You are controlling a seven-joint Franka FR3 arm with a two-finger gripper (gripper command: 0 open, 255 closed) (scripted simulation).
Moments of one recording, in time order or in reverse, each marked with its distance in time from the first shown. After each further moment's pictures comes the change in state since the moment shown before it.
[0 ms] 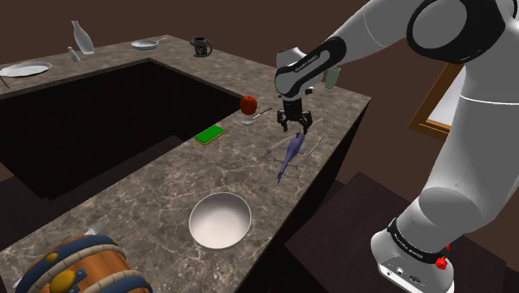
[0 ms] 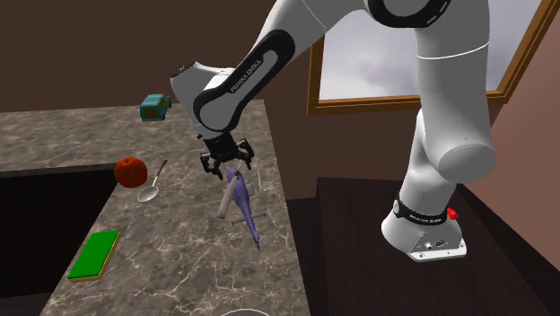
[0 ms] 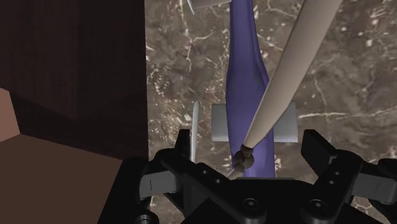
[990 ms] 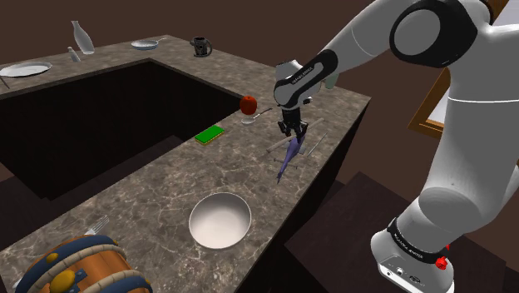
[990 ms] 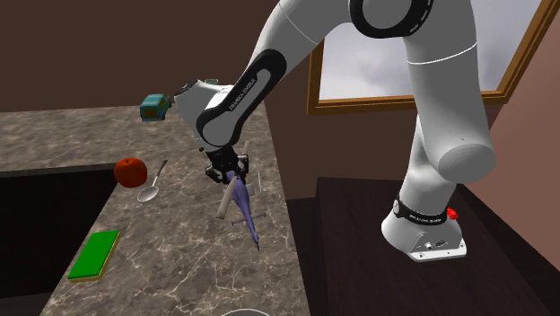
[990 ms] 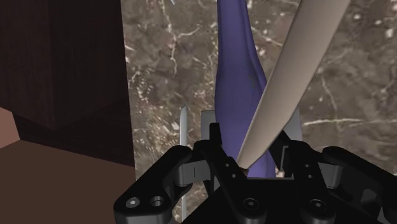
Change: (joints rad) arm -0.001 0.090 -0.011 0.007 -0.010 0.079 0.030
